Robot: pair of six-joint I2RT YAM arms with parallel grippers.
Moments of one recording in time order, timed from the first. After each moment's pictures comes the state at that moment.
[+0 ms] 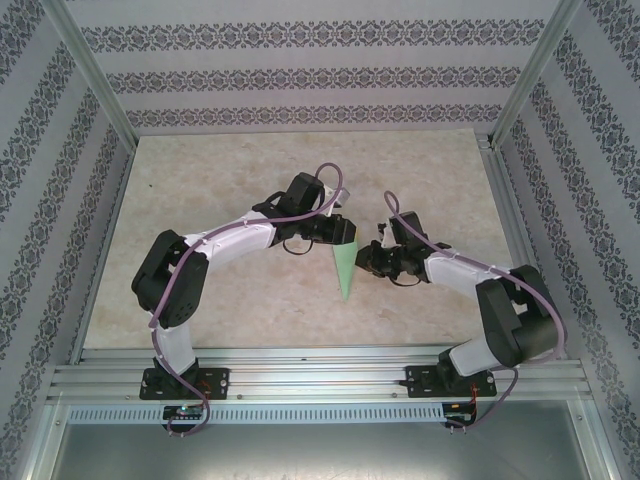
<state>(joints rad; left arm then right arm) -0.67 1.85 1.33 -0.22 0.61 -0.56 0.37 1.49 0.66 -0.13 -0.51 0.72</state>
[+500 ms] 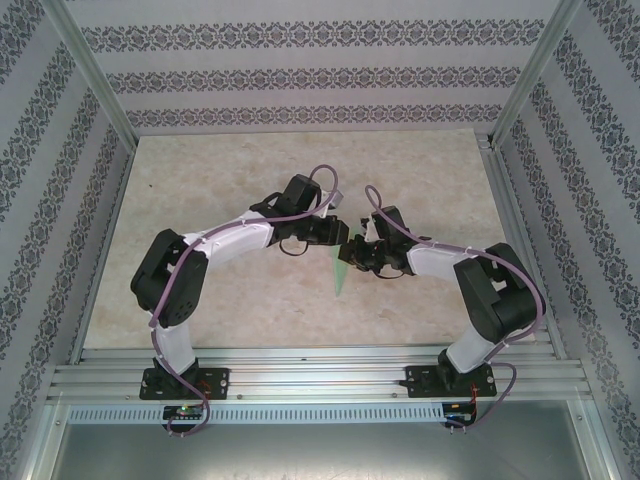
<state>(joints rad) -0.64 1.85 1.30 -0.26 0.57 -0.58 0.44 1.65 0.75 0.01 -0.53 0.78</state>
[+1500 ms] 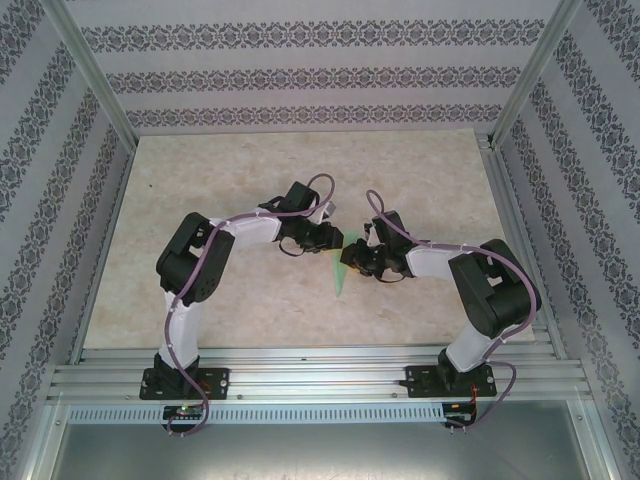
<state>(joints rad) -0.59 2.07 1.35 -0.26 0.67 -0.62 0.44 1.67 0.71 0.04 -0.50 0.81</state>
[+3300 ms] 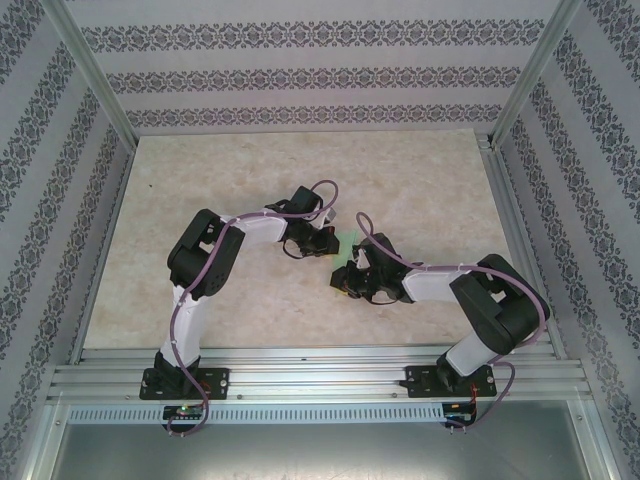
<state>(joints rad) -0.59 2.15 1.40 -0.30 0.62 -0.59 0.60 1.59 0.55 0.18 -0.51 0.98</state>
